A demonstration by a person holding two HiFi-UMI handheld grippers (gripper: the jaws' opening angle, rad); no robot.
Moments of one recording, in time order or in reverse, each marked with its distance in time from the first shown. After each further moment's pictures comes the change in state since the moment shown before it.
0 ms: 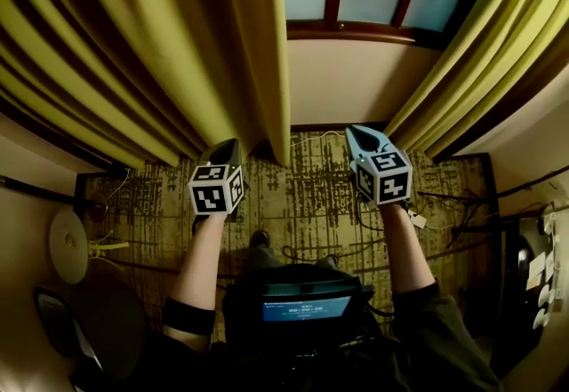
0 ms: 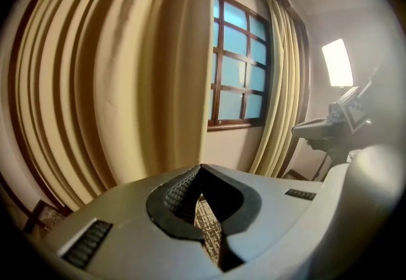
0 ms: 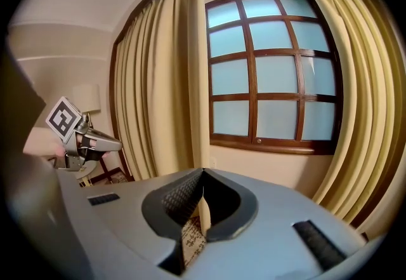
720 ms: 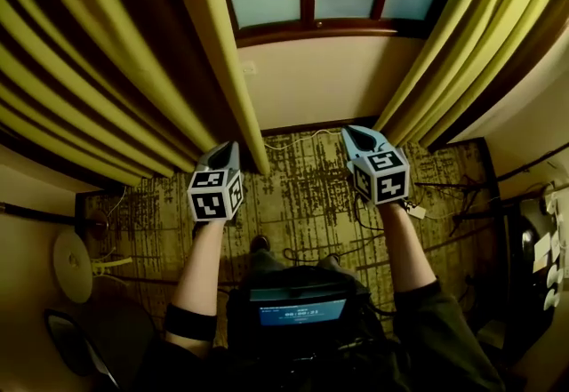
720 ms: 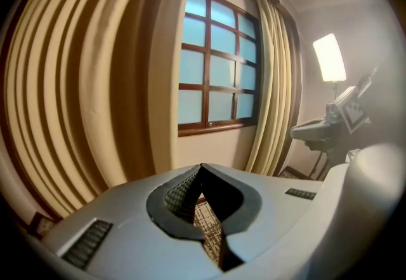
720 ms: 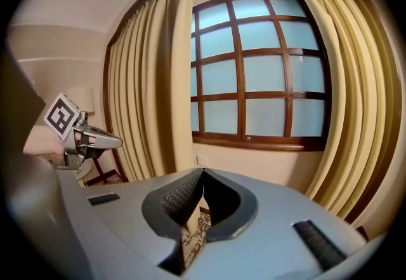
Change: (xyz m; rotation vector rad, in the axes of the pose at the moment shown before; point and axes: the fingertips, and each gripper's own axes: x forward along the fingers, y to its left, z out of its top) left arm 0.023 -0.038 0.017 0.064 -0.010 -0.044; right arm -0.014 -0.037 -0.012 0.033 -0.007 -0.046
